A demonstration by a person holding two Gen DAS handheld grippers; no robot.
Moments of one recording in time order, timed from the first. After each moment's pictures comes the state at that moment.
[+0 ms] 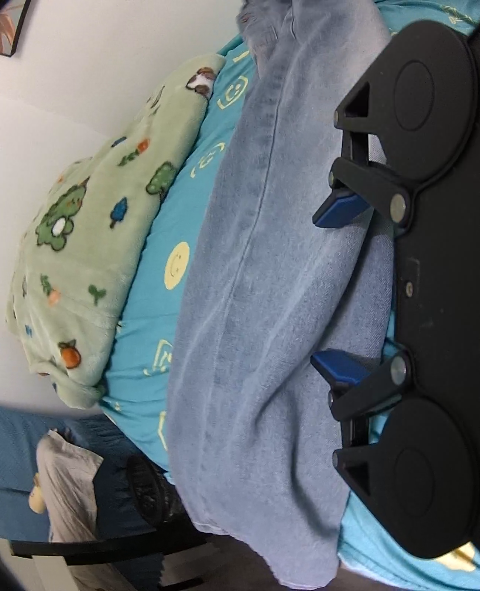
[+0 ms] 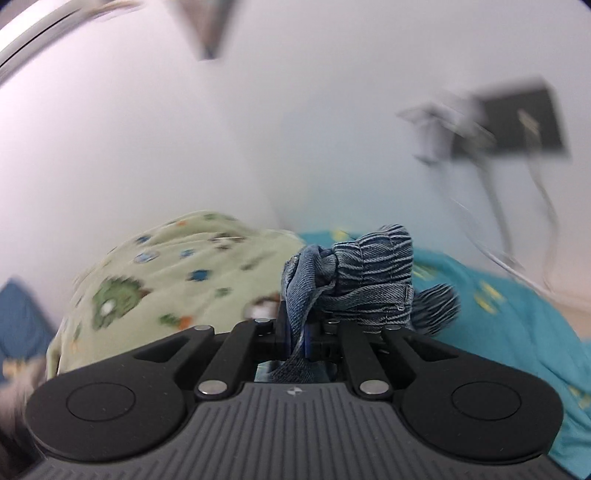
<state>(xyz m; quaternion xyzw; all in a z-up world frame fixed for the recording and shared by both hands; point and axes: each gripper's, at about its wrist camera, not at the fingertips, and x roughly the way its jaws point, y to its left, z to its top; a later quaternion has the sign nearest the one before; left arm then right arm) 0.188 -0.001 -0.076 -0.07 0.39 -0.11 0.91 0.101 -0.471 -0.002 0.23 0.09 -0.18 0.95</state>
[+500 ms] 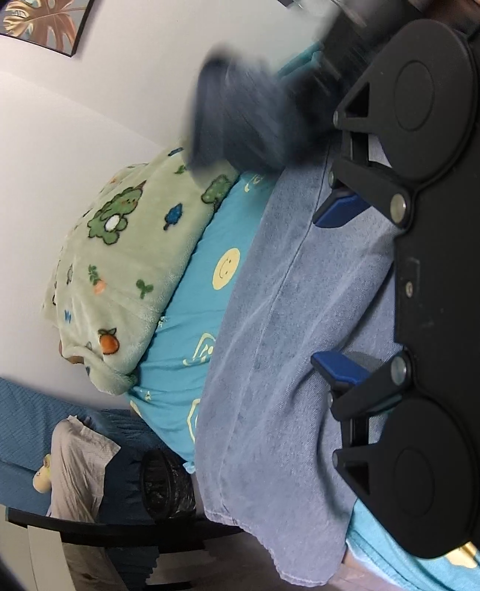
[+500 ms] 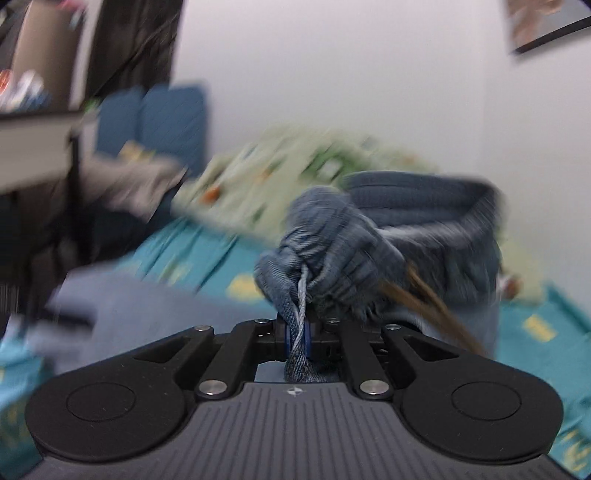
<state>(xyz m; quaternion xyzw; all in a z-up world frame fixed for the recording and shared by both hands) 0.178 0.030 -0.054 -0.14 0.33 -0.12 0.92 0.159 -0.203 -0.076 -0.05 0.19 0.07 0.98</state>
